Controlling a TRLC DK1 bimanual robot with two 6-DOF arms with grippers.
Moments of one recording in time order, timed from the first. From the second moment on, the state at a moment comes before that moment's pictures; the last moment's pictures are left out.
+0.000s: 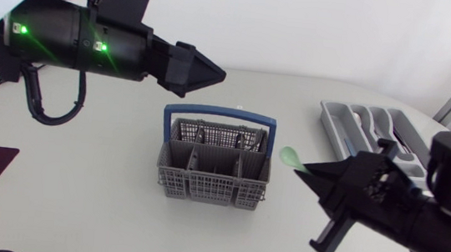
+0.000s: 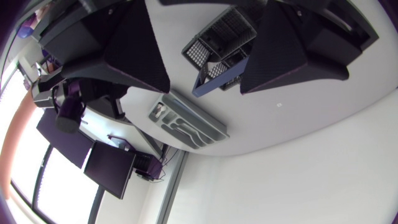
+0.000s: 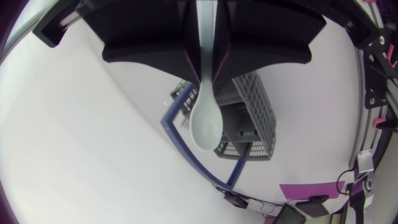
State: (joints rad) left arm -0.53 1.29 1.16 -0.37 0.41 -0.02; right arm 0.54 0.75 0.49 -0.23 -0.08 -0.54
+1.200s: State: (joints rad) left arm -0.81 1.38 0.98 -0.27 0.05 0.24; right arm -0.64 1.50 0.77 -0.47 -0.76 -1.54
